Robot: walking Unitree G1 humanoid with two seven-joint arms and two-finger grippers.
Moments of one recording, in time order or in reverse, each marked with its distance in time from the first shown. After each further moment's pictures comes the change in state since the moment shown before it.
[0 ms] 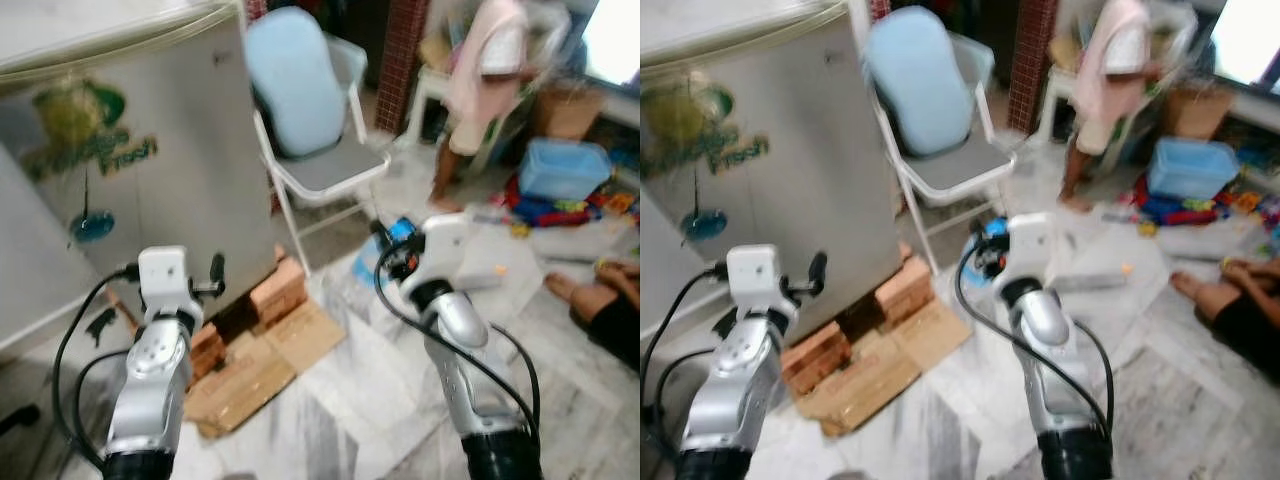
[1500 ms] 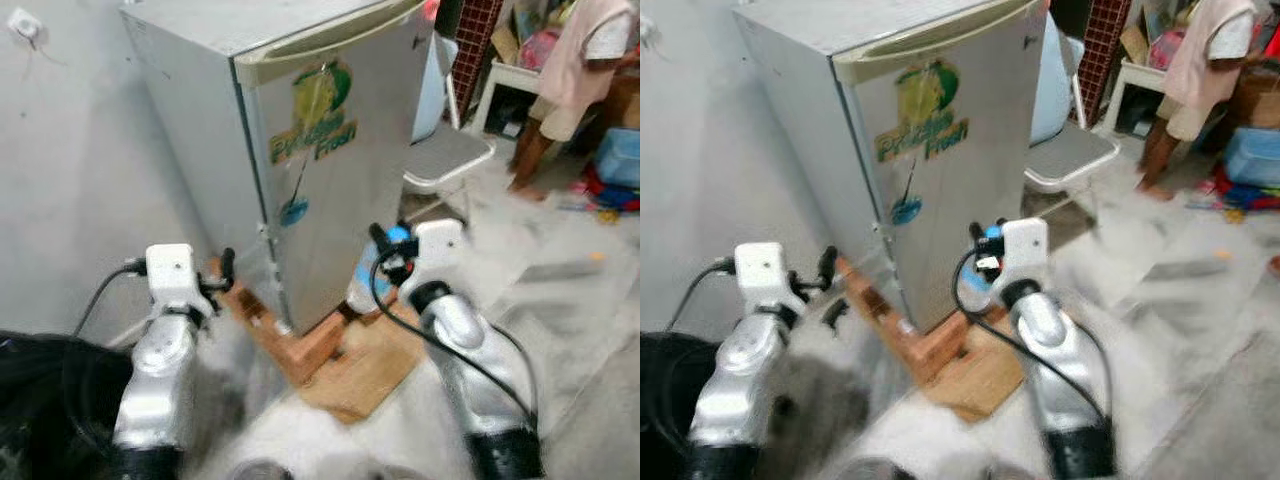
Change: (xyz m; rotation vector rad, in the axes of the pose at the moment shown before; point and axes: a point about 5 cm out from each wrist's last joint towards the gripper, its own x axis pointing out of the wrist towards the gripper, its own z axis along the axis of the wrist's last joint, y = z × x) left arm 0.003 -0.013 0.003 -0.015 -0.017 -0.069; right arm -0.003 -0.007 -0.011 -0.065 0.041 -0.015
